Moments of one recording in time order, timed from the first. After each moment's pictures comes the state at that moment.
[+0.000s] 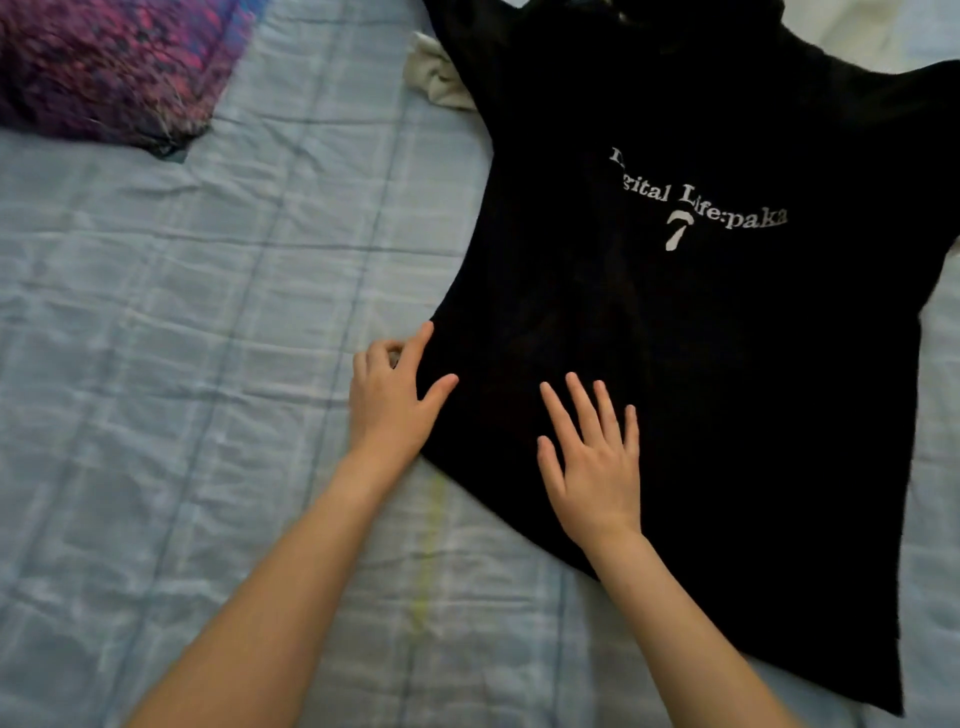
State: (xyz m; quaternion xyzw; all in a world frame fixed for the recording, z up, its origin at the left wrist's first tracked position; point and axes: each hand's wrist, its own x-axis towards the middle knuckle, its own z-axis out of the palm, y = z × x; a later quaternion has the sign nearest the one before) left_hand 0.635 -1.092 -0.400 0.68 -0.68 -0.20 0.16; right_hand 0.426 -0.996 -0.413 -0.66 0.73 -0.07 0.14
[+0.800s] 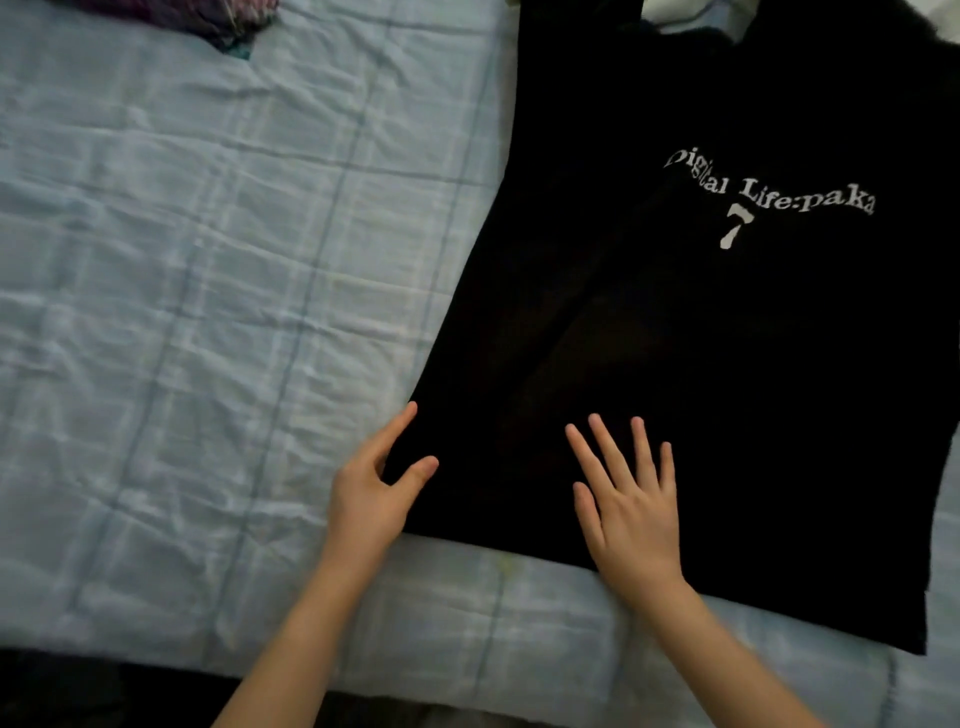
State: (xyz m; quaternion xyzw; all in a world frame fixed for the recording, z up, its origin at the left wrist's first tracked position) left_hand 0.748 -0.963 -0.385 0.69 -0.48 -0.45 0.30; right_hand 0.480 -0.918 -0.409 -0.72 0.68 0.02 0.14
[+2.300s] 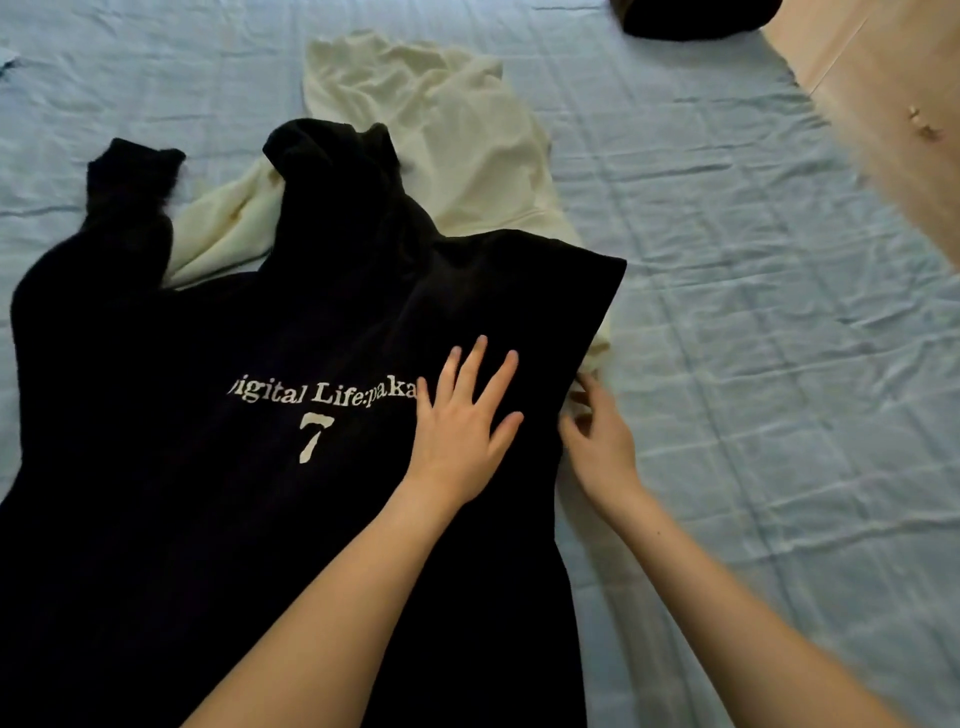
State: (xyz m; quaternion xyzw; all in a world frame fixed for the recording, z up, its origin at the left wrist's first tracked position) left_hand 0.233 -1.168 -0.381 0.44 -0.88 -0.17 0.10; right_hand 0.079 -1.094 -0.376 -0.39 0.80 -0.38 0.27
